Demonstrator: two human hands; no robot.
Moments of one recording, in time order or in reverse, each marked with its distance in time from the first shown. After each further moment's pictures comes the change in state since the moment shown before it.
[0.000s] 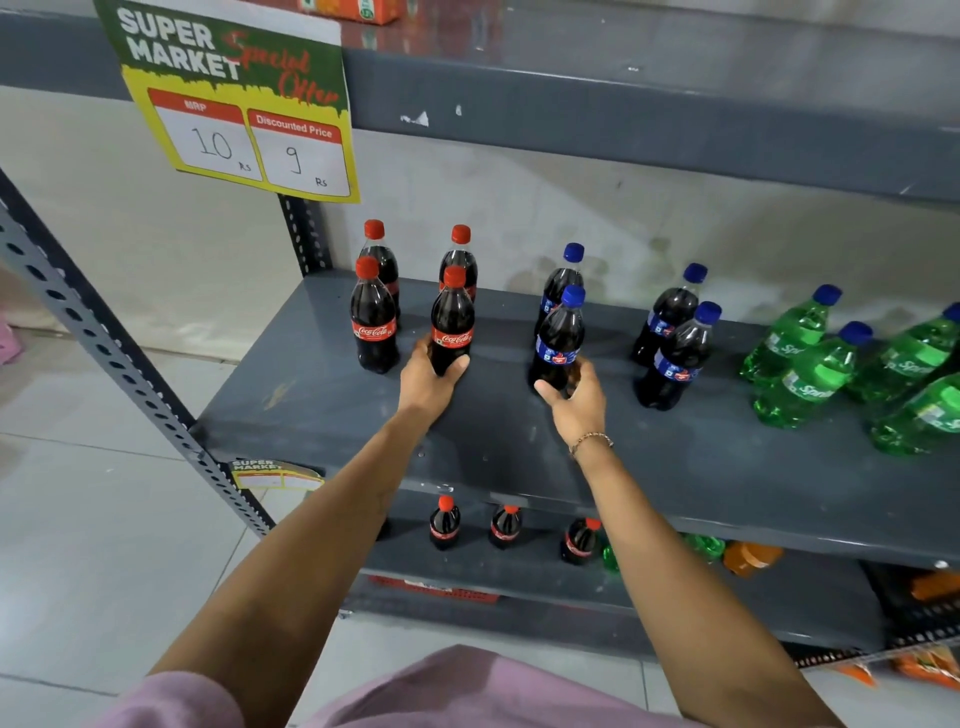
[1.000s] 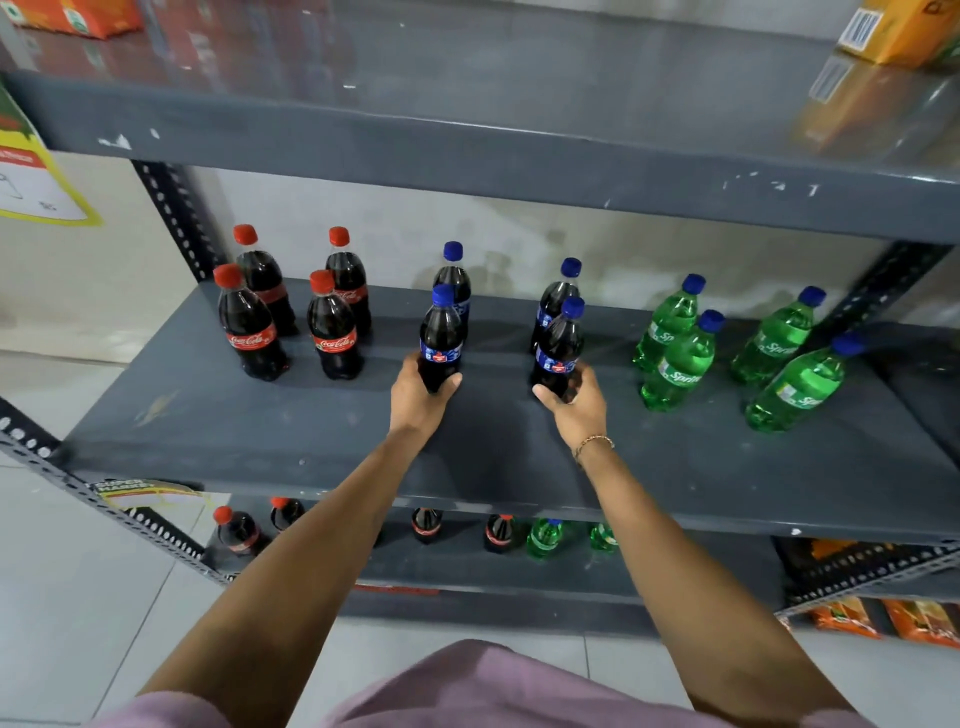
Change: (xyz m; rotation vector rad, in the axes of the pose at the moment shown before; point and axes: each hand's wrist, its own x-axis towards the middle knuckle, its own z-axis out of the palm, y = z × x) left_hand -0.043 0.041 0.119 0.010 -0.029 0.027; right_hand 0.031 0.042 -0.136 0.035 0.040 0.053
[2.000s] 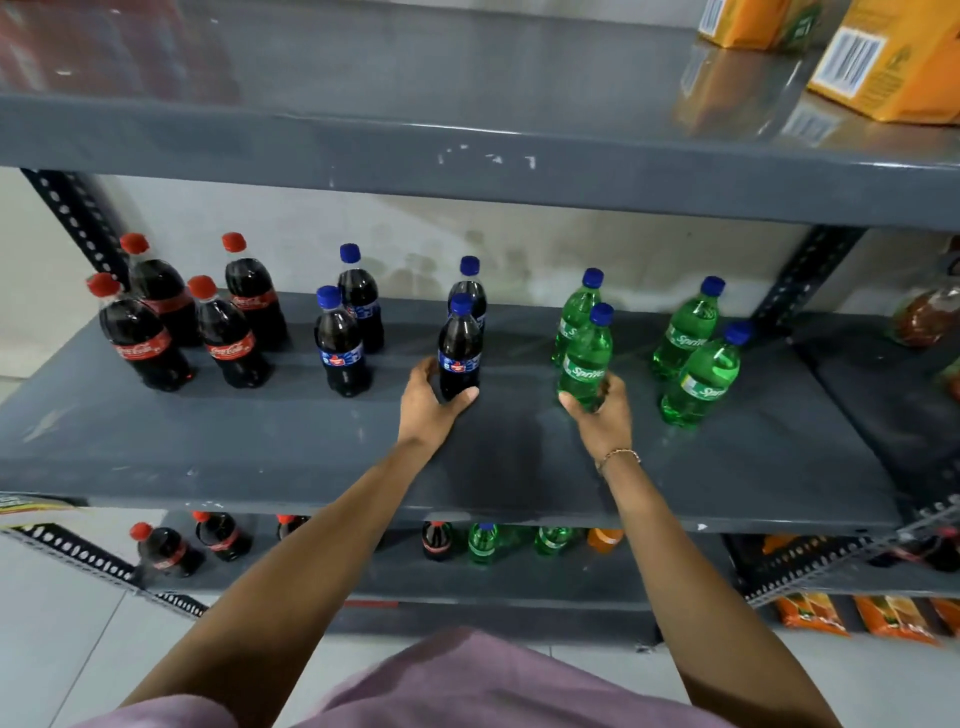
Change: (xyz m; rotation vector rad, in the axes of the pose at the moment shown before) left_hand -0.036 0.045 0.116 0.016 -0.062 0.041; right_hand 0.031 0.043 -0.136 -0.028 0.140 -0.021
